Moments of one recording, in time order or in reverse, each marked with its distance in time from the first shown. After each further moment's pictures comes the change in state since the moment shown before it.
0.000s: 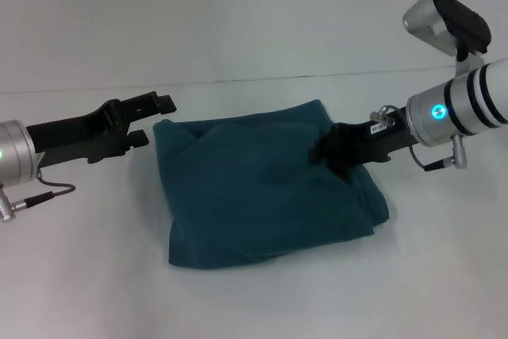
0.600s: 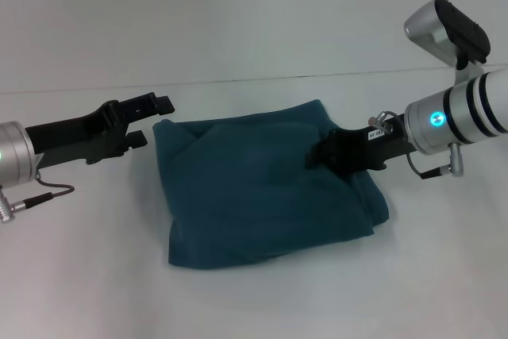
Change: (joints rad) left arm 0.003 0.000 0.000 -0.002 0.001 -0.006 0.003; right arm -0.013 0.003 -0.003 0.024 0.043 0.007 -0.002
